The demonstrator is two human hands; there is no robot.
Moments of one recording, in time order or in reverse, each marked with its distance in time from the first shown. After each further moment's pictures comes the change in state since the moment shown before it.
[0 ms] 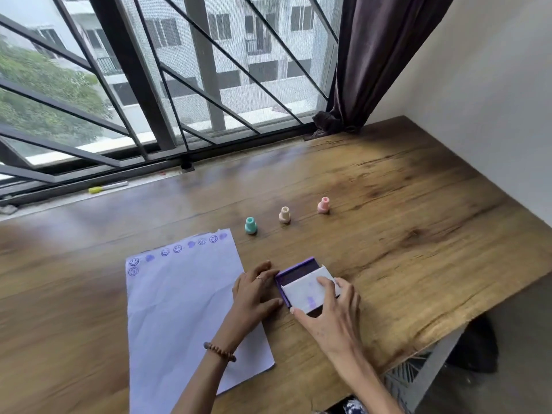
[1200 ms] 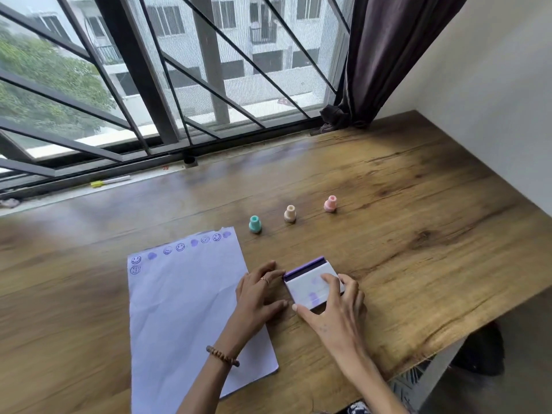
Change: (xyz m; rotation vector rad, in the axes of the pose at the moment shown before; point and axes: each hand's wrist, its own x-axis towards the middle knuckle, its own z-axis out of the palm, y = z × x) left_hand -0.001 0.002 -0.002 0.009 0.003 0.008; right_hand 0.009 -0.004 0.000 -0.073 -0.056 0.047
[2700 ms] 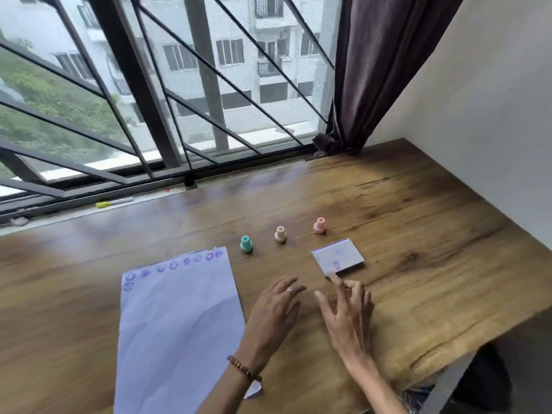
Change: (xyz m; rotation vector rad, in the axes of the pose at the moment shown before) left_hand 0.012 0.061 0.017 0.112 0.038 0.151; right_hand 0.038 0.037 -0.007 0.115 0.217 -0.169
